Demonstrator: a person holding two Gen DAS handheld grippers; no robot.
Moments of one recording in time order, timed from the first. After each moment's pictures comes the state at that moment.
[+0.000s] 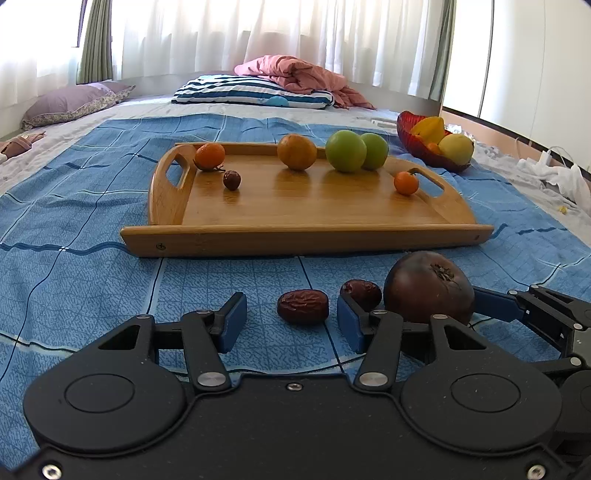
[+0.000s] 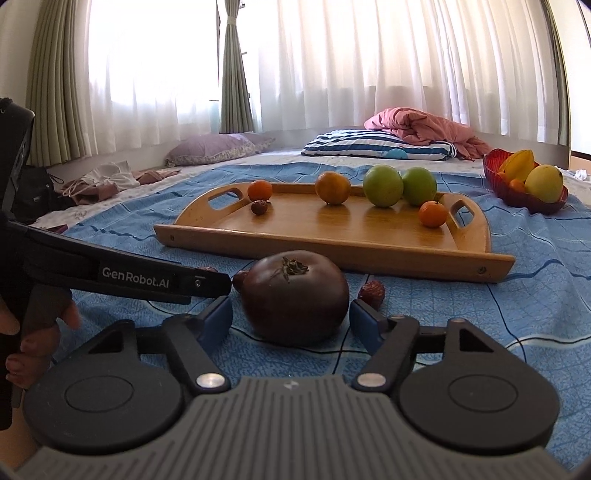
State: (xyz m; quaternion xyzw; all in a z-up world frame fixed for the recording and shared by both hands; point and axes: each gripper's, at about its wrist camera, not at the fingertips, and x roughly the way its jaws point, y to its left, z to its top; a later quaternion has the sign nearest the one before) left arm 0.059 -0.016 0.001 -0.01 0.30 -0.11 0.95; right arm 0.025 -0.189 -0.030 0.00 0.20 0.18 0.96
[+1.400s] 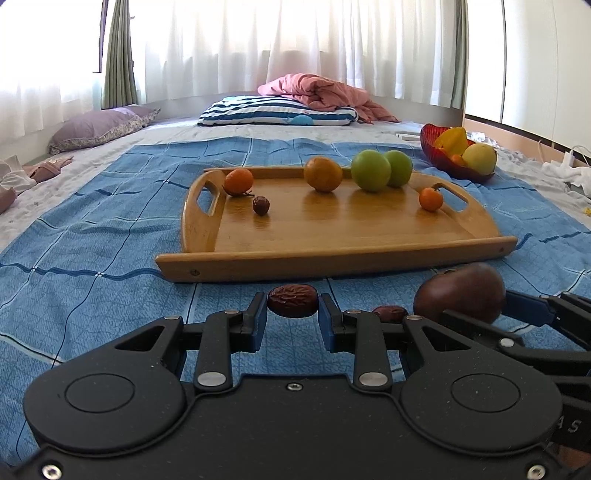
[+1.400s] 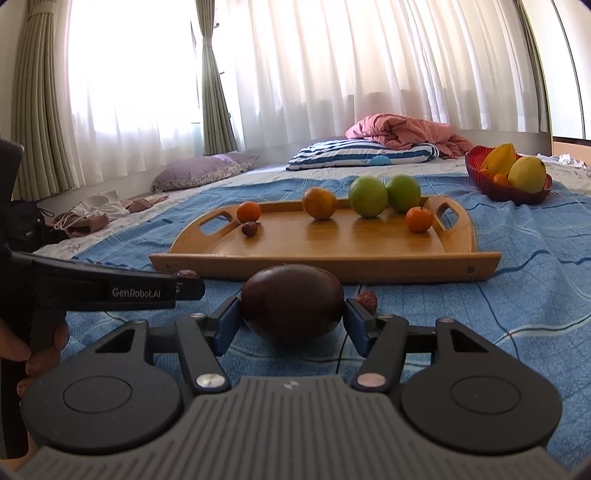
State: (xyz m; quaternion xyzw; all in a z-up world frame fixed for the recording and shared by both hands) left arm 0.055 -0.017 0.013 0.01 0.27 -0.06 0.96; right arm 0.020 -0.196 -0.022 0.05 0.18 0.15 0.97
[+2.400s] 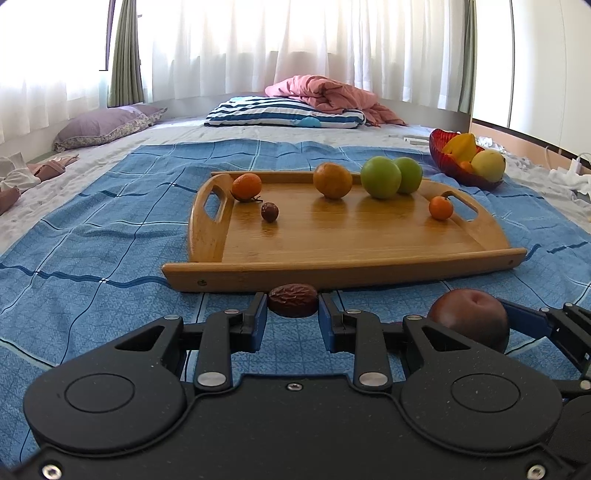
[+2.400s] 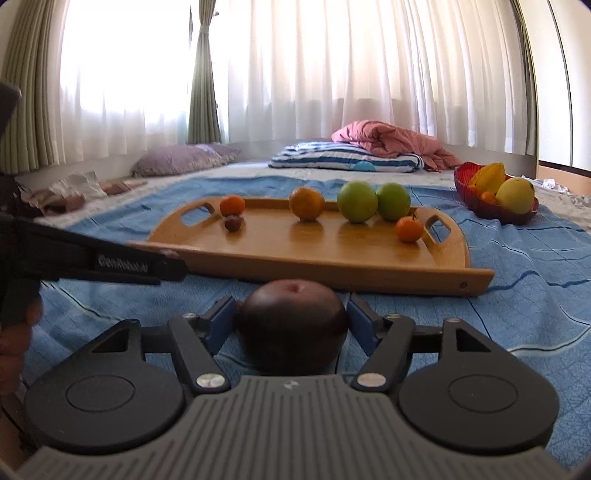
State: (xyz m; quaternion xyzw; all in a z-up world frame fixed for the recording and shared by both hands) left arm 0.065 -0.014 0.016 0.01 0.27 -0.05 0.96; right arm 0.030 -0.171 -0.025 -0.01 0.19 0.11 0.98
